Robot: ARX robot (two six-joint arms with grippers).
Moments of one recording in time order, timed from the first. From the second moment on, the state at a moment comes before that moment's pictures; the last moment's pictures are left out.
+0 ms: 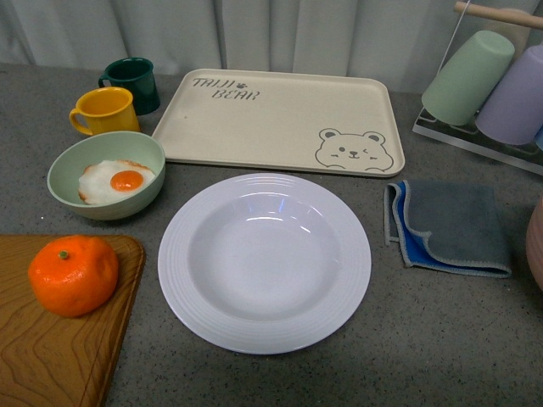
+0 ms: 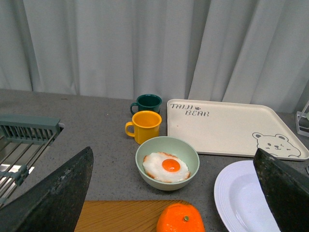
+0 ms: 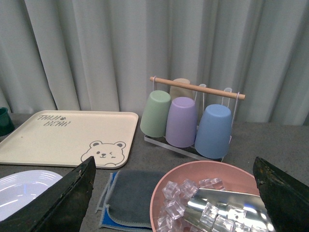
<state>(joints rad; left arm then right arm) 0.00 0.00 0.02 0.00 0.00 0.00 0.00 0.00 0.01 0.00 0.00 0.00</state>
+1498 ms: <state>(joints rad) -0.12 1.56 0.56 0.07 -0.08 -0.19 0.00 0.00 0.01 0.00 0.00 0.00</state>
